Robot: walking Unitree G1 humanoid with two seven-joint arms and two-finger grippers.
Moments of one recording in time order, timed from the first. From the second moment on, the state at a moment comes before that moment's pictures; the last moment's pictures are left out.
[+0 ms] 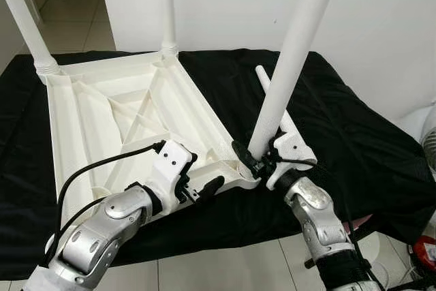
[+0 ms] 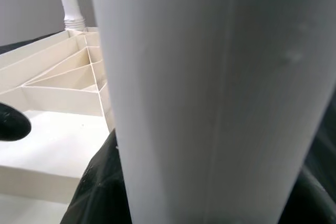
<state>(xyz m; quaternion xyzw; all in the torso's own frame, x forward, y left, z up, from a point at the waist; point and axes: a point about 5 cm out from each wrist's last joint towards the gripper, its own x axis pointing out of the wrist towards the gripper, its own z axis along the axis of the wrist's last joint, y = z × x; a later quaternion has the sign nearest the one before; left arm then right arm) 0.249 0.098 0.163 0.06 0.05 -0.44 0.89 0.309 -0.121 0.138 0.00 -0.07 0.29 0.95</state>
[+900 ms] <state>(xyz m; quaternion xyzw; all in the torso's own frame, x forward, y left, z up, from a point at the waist) 0.249 0.098 0.165 0.06 0.04 -0.45 0.89 0.296 -0.124 0.135 -0.02 -0.12 0.25 0.96</state>
